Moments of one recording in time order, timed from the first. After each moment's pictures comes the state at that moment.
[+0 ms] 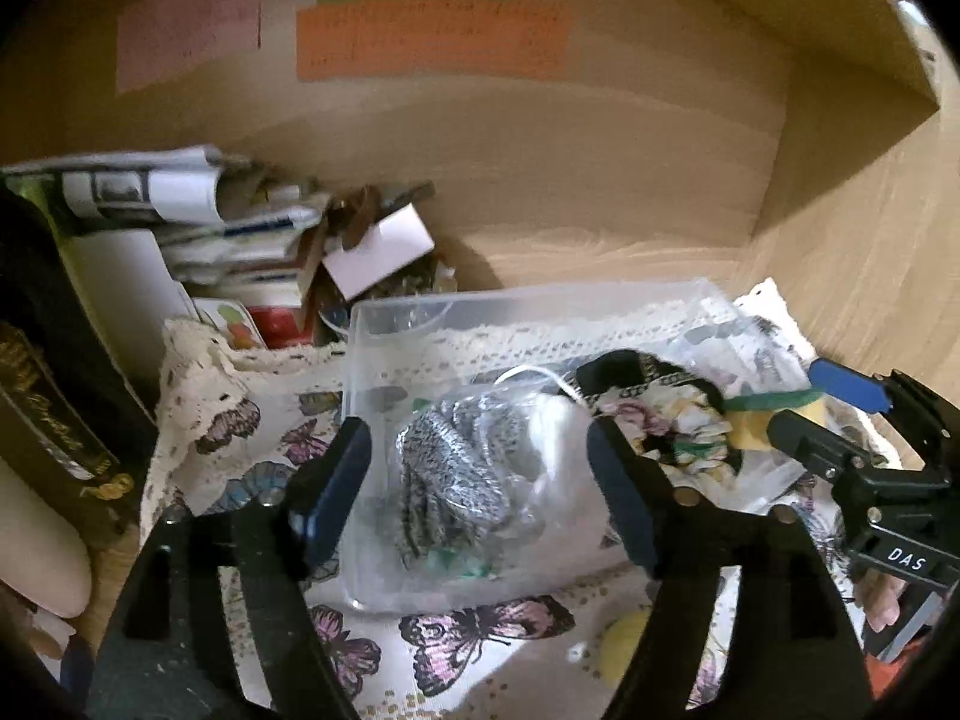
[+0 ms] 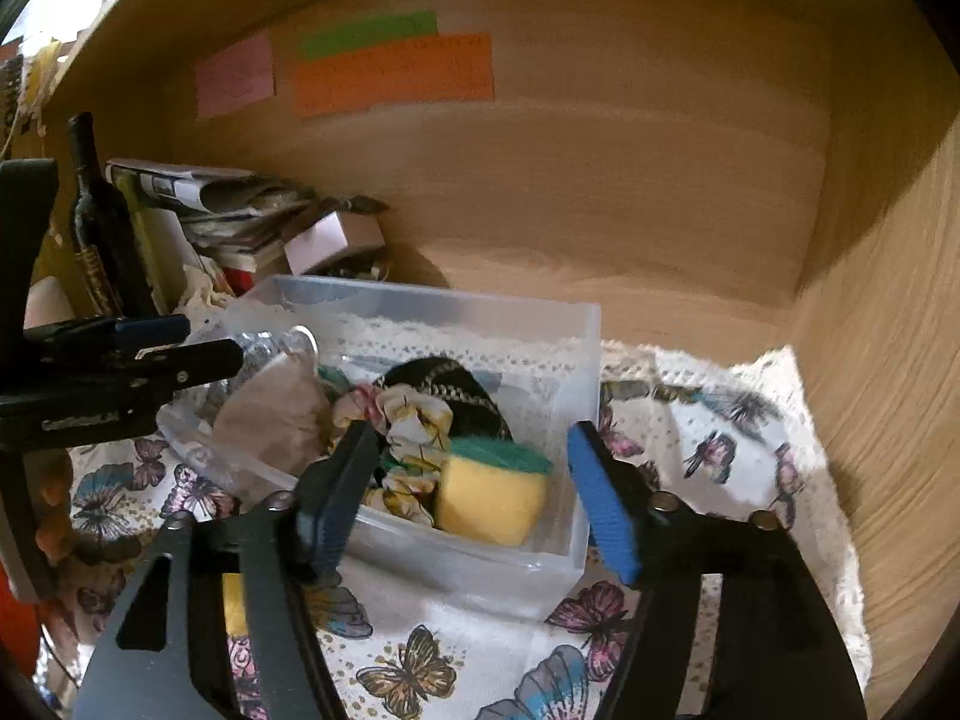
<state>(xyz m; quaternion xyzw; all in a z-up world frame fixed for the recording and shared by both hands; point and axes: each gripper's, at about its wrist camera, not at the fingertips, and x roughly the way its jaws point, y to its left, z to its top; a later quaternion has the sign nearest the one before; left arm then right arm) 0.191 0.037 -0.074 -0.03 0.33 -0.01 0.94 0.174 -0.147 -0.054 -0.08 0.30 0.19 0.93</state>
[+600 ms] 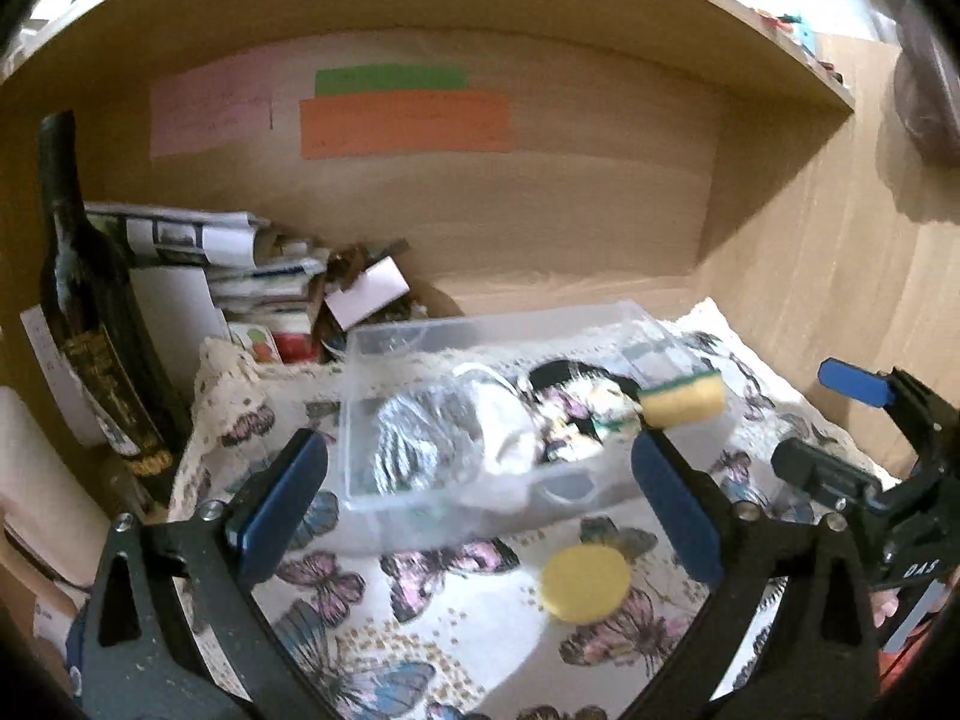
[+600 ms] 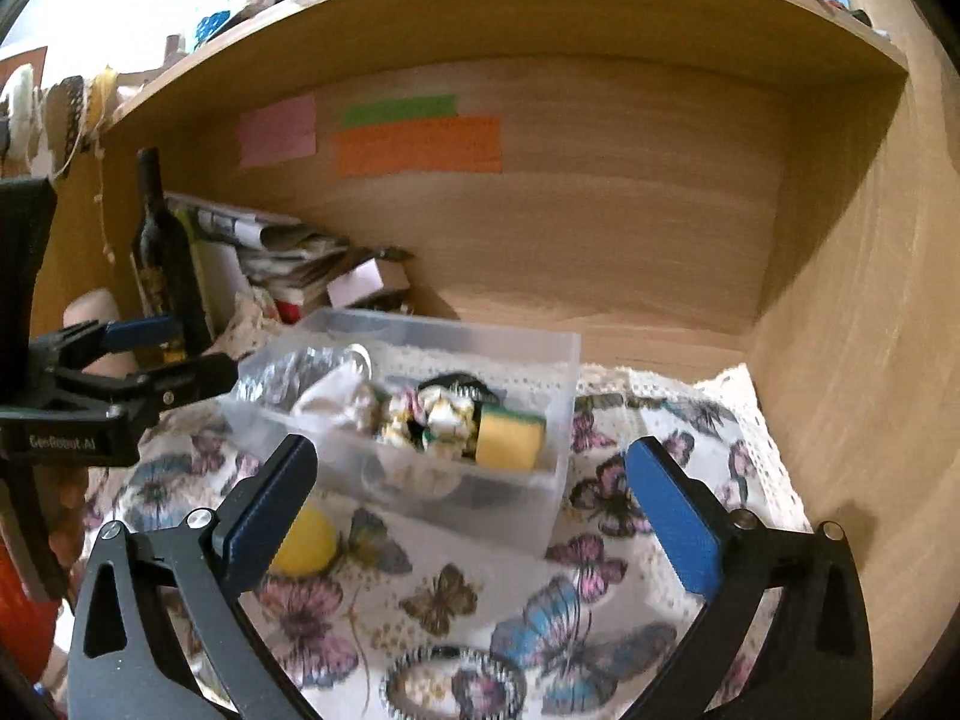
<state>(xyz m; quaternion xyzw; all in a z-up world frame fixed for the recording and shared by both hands) 0.121 0.014 -0.053 -0.02 0.27 -0.03 0.96 0.103 -0.162 -0.041 -0.07 0.26 0.19 0.94</state>
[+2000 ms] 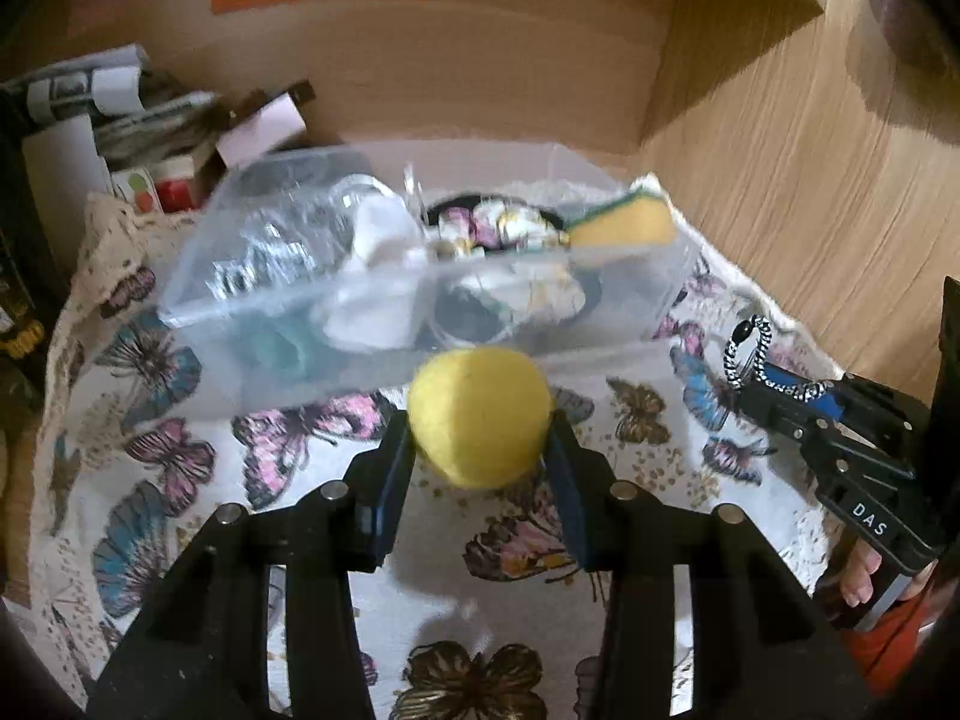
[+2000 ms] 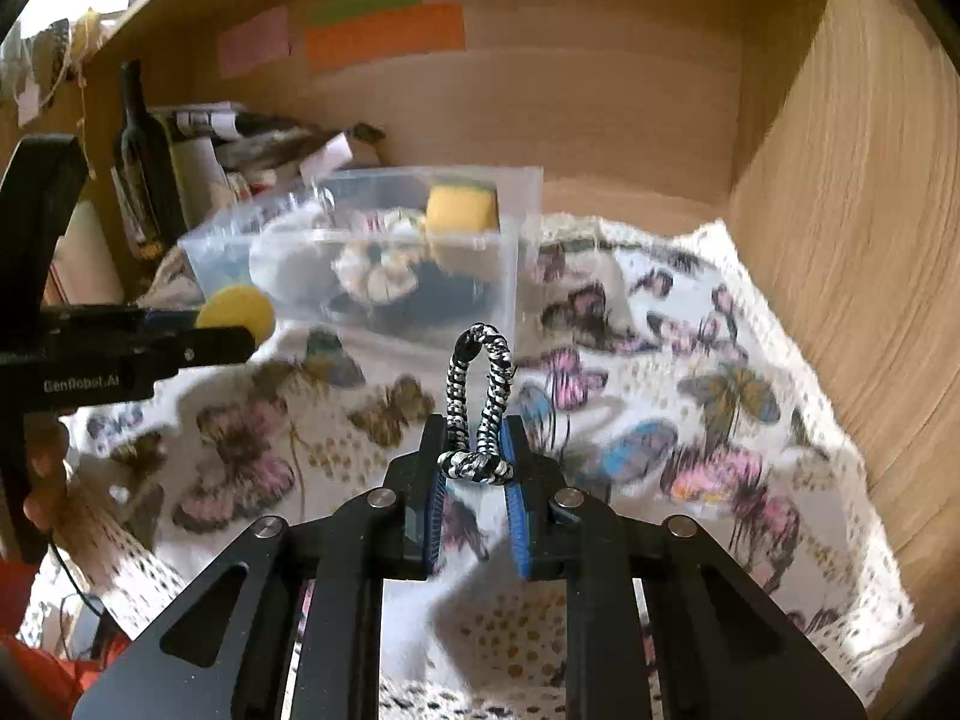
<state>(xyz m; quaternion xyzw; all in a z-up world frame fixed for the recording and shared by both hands) 0.126 -0.014 -0.120 -0.04 0.37 -0.11 0.92 0.080 -0.193 -0.093 -0.07 0.32 0.17 0.93</state>
